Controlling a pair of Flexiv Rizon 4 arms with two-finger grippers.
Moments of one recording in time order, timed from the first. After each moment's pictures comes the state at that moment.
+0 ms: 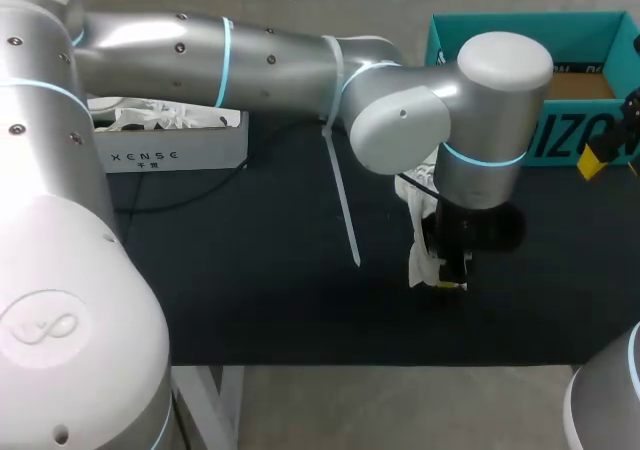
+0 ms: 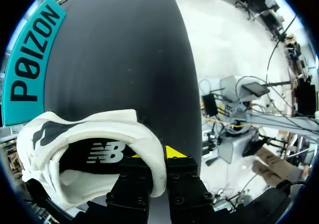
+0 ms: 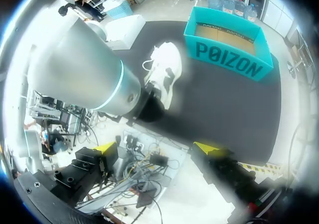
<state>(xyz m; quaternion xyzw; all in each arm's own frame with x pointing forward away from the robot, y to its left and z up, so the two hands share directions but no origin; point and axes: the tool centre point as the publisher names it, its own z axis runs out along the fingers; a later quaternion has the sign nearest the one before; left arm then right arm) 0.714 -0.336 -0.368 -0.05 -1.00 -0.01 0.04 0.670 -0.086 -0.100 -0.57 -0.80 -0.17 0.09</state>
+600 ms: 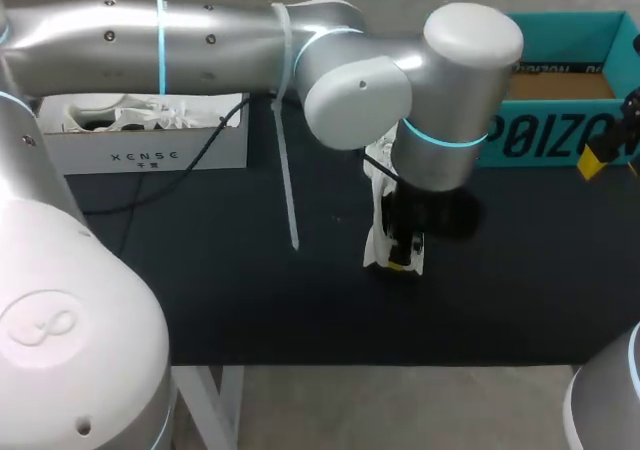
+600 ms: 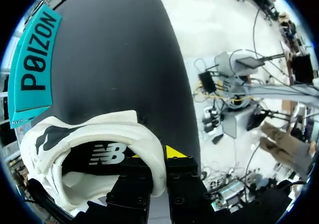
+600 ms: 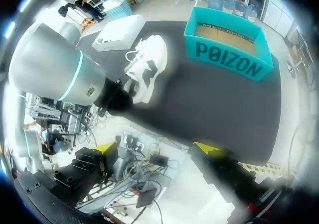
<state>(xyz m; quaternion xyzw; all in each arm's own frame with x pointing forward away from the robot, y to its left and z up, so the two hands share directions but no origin) 0.718 -0.258 -0.322 -0.12 -0.99 -0.05 0.02 0.670 -0.086 -0.100 -0.57 -0.80 -0.17 0.09</state>
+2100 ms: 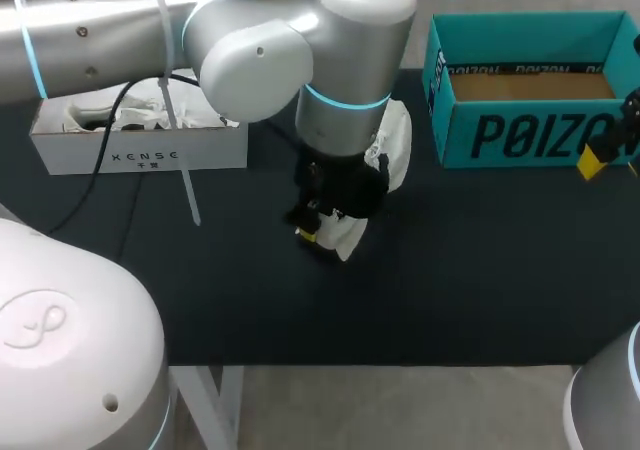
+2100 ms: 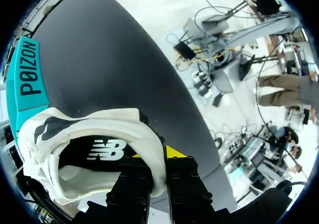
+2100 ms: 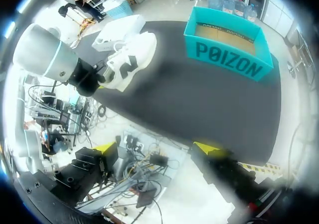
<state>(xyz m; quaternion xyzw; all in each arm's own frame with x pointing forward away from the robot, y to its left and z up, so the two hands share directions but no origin) 0.749 -0.136 -0.283 -0.29 -0.95 -0.08 0.03 0.670 -0.086 -0.100 -0.57 -0.80 -0.17 0.09</state>
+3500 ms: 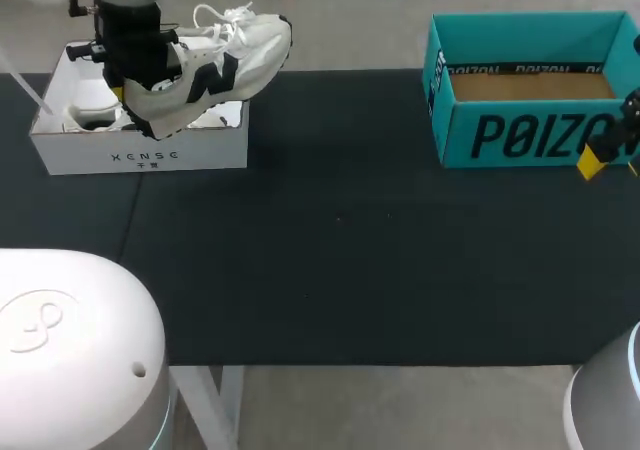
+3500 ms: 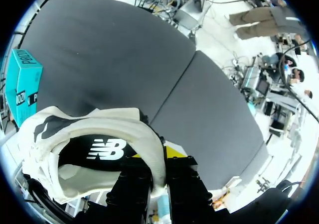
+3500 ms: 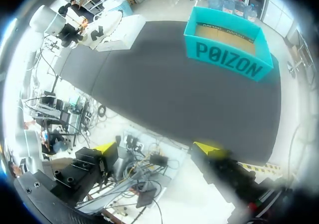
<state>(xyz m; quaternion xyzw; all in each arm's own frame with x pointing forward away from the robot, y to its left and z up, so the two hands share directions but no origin) 0.940 0.137 -0.183 -0.48 -0.86 -0.15 0.02 0.670 -0.086 -0.100 -0.57 -0.80 -0.17 0.09</state>
